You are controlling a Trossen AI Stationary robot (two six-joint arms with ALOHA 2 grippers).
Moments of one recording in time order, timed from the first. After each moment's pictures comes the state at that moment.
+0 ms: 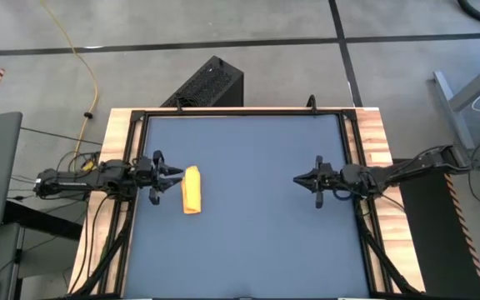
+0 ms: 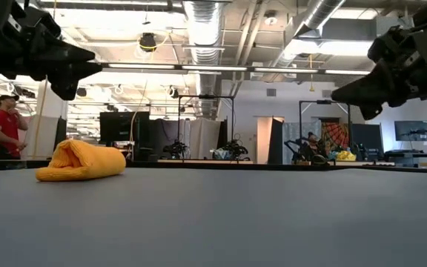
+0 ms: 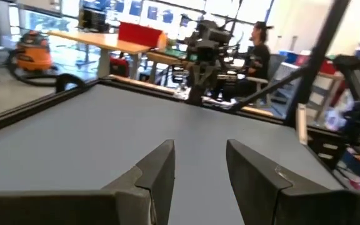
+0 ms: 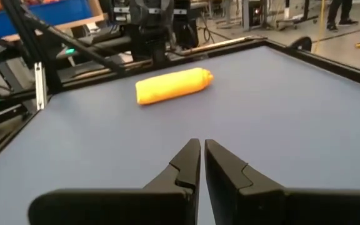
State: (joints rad) left arm 0.00 0.01 0.01 0.09 -0.12 -0.22; right arm 0.11 0.65 0.01 0.52 0.23 0.23
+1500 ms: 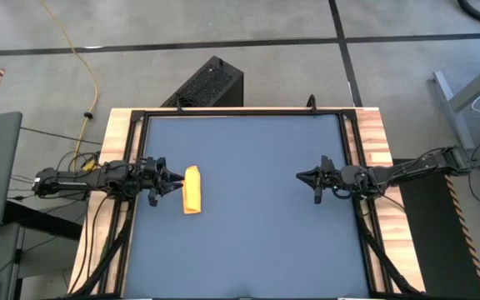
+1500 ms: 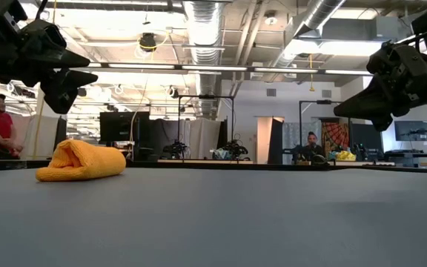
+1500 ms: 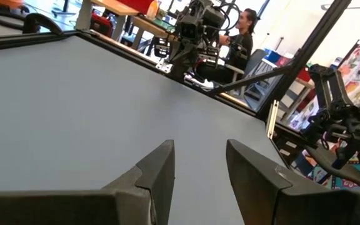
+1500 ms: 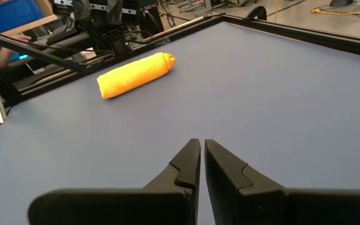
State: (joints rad) left arm -0.01 0.04 0.01 0.03 -0.03 -0.45; right arm 0.12 0.56 0.01 0.31 0.37 0.39
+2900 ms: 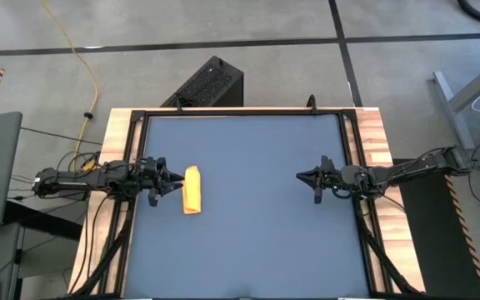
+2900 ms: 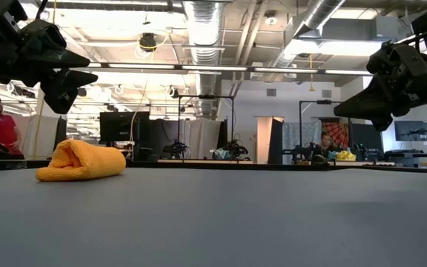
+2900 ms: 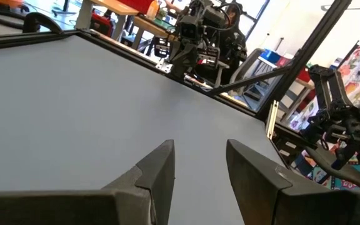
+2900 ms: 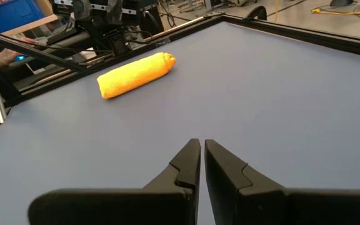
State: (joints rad) left arm -0.01 0.04 0.01 0.03 -0.03 -0.46; right arm 0.12 0.56 0.01 0.31 0.37 0.39
